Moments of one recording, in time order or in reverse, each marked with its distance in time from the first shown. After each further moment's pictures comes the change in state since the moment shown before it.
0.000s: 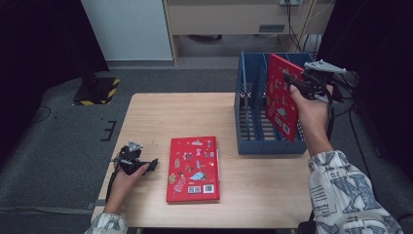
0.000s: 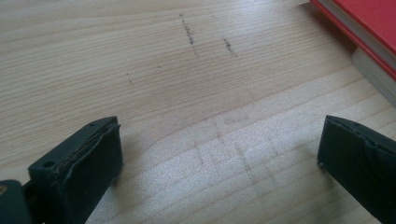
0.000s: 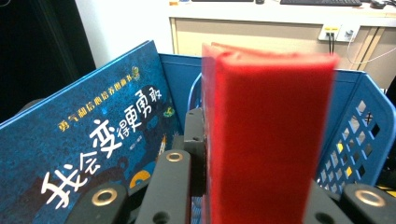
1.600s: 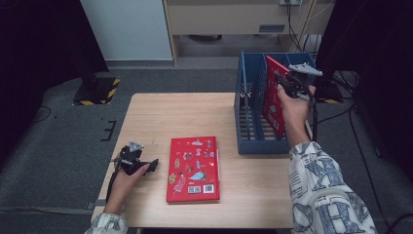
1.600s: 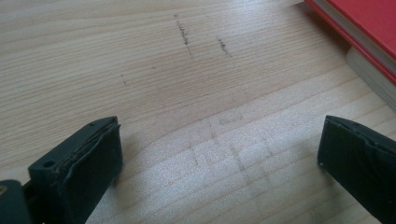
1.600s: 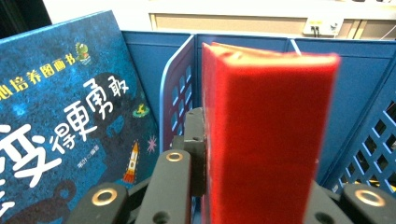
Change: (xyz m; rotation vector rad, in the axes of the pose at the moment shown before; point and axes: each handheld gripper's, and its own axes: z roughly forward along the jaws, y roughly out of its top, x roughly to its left) left arm -0.001 0.000 0.000 -0.001 -0.008 0.006; right arm -0.001 -0.028 0.064 -0.009 -0.075 0.016
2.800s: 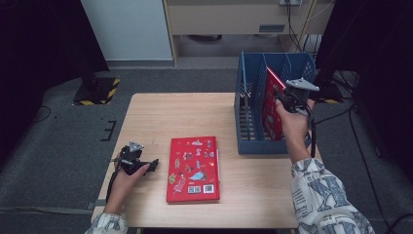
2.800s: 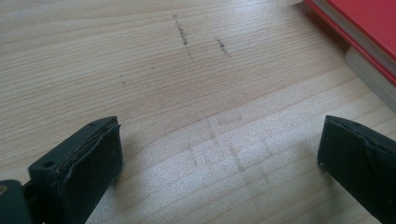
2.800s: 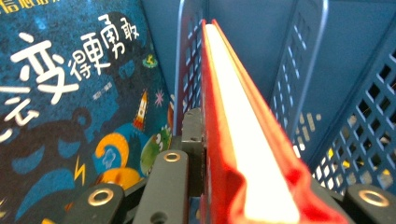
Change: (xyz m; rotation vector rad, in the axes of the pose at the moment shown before) left arm 0.000 0.000 0.000 0.002 -0.001 0.002; right arm 0.010 -0.037 -0.023 0.059 -0.007 -0.015
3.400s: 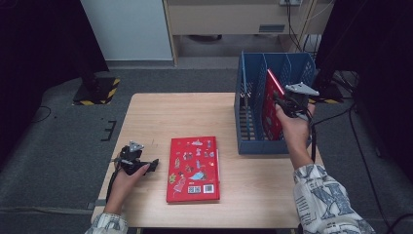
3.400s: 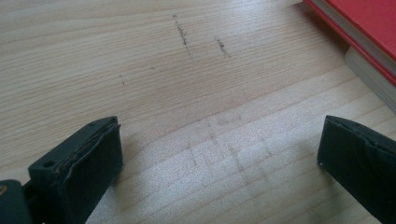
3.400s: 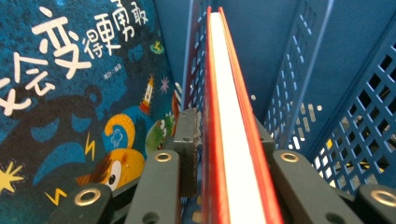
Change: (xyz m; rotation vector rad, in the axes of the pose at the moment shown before) left arm 0.000 0.000 0.000 -0.001 0.000 0.000; right arm 0.005 -0.005 -0.007 0.012 0.006 -0.037
